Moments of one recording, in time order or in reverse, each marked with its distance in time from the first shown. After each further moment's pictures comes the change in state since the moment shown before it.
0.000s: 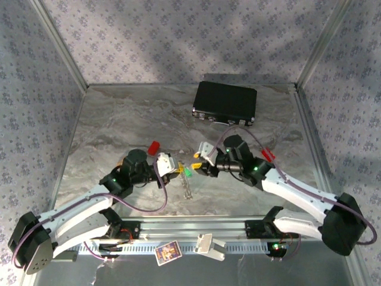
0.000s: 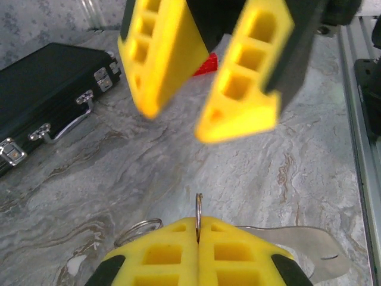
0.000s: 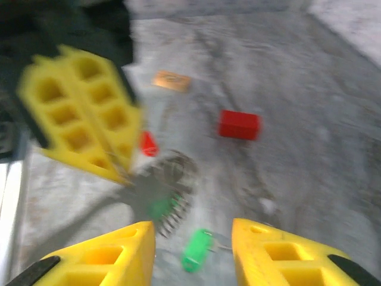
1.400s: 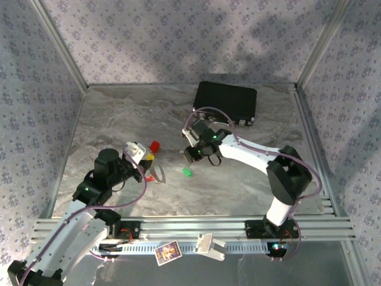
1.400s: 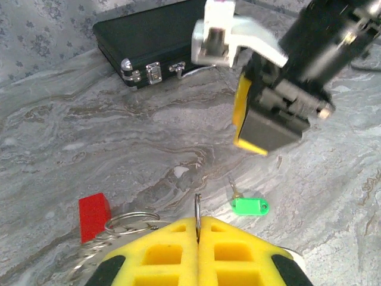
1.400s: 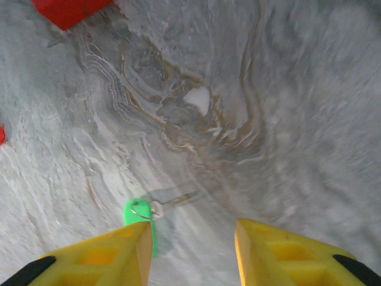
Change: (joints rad) left arm 0.299 -0.316 0.048 -0.390 -0.114 -0.163; right arm 0.031 0.596 0.503 -0.446 0.315 0.372
